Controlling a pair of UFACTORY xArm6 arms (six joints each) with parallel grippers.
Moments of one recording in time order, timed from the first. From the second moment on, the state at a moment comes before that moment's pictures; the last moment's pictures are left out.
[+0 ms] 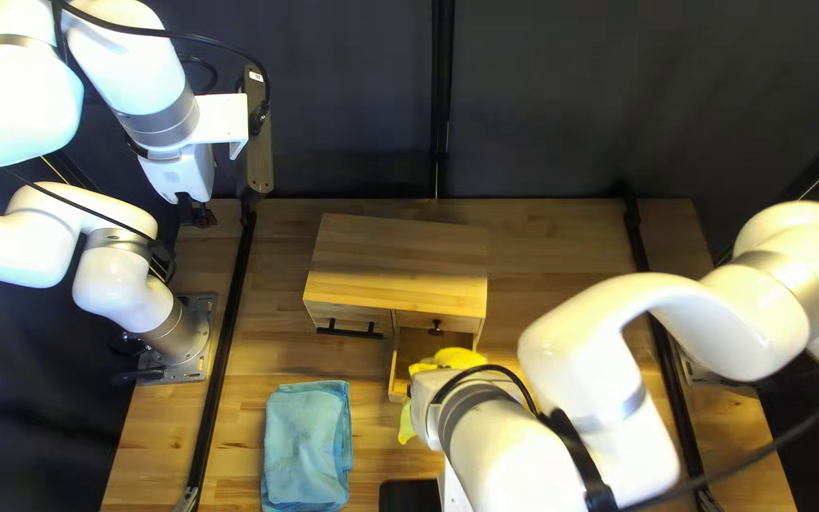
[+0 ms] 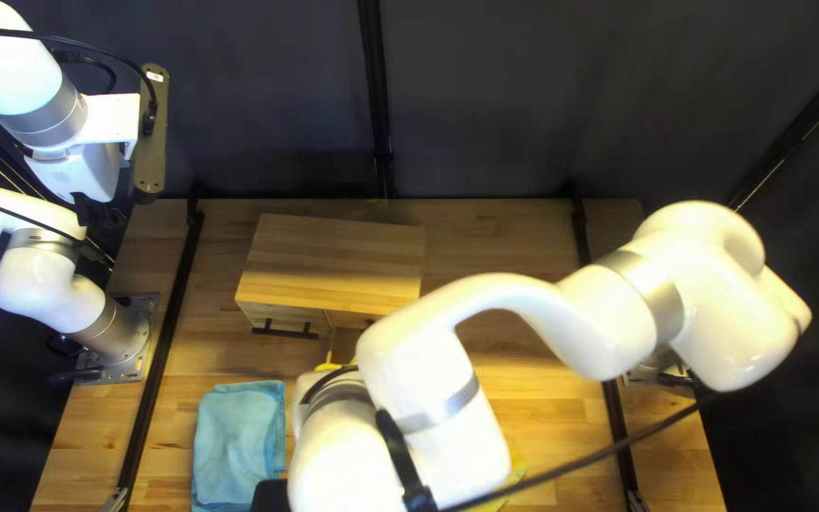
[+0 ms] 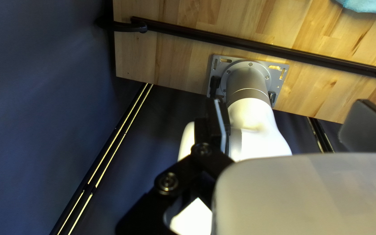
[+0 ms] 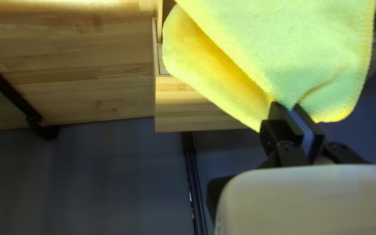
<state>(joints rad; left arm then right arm) 0.00 -0.75 -1.12 0.16 1.98 -0.03 0.58 0.78 -2.68 -0.56 2.03 -1.21</state>
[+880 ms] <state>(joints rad) 0.00 -0.75 -1.12 0.16 1.98 -0.03 0.59 0.78 -2.67 -0.57 2.04 -1.21</state>
